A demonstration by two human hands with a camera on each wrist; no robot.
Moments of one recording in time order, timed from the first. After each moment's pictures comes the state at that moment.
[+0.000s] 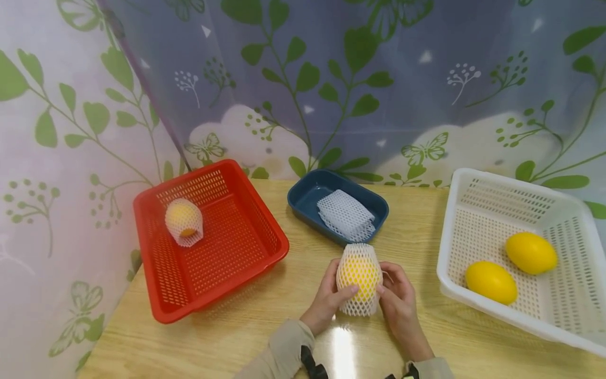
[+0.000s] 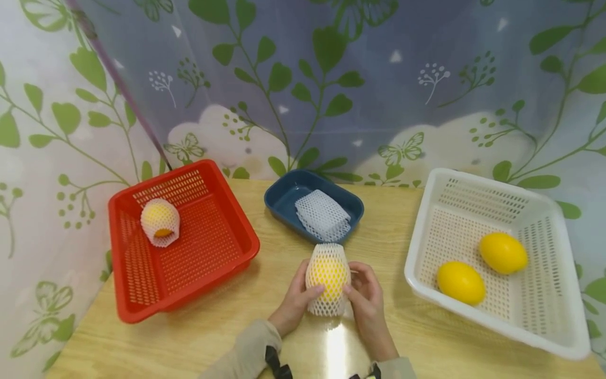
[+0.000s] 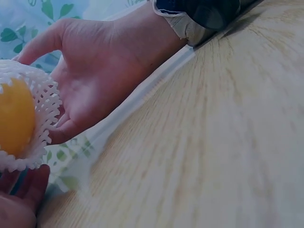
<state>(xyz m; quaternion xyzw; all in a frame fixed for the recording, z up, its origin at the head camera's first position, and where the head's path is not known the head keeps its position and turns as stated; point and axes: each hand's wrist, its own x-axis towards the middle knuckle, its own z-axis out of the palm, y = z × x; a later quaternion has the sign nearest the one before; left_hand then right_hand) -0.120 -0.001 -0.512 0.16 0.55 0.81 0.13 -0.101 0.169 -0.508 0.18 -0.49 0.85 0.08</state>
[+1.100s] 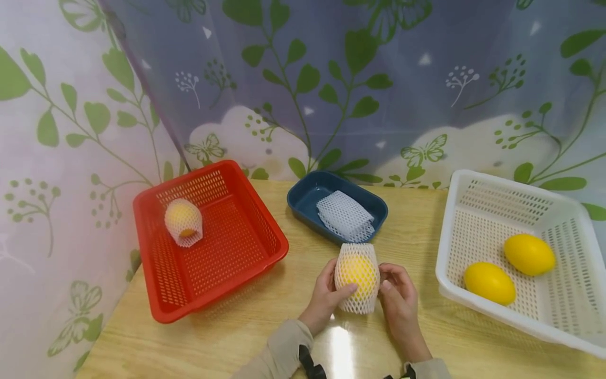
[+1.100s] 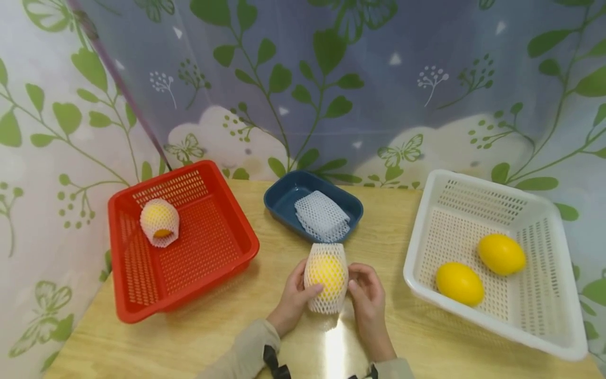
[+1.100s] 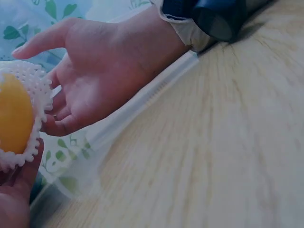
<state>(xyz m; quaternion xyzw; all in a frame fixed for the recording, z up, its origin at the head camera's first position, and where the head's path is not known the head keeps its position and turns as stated) -0.123 0.000 -0.515 0.15 0.53 0.83 0.09 -0.101 0.167 -0.508 0.21 -0.46 0.85 0.14</state>
